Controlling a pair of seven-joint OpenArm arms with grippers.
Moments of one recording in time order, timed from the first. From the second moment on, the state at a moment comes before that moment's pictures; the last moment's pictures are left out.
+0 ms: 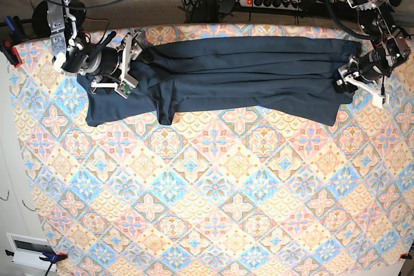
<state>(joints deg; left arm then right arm) 8.6 -19.7 -35.1 82.3 -40.7 -16.4 66.1 -15.1 26.4 -0.6 107.0 32.9 40.9 -61.5</state>
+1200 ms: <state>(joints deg) 12.2 -18.7 -35.4 82.9 -51.7 -16.4 66.1 -9.6 26.3 -0.7 106.7 32.9 40.9 -61.4</state>
